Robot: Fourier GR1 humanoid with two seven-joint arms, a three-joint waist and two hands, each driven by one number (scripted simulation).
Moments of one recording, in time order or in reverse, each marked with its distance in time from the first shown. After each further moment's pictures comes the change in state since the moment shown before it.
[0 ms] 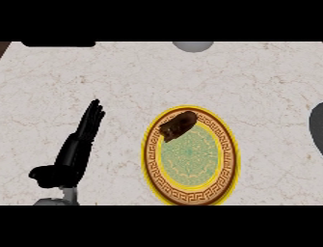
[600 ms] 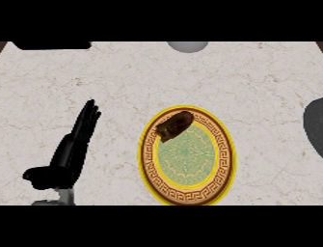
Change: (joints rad) left arm 0.013 0.006 0.015 -0.024 0.000 0.001 0.016; right arm 0.334 0.147 -0.056 -0.402 -0.271 0.398 -0.036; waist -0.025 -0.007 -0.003
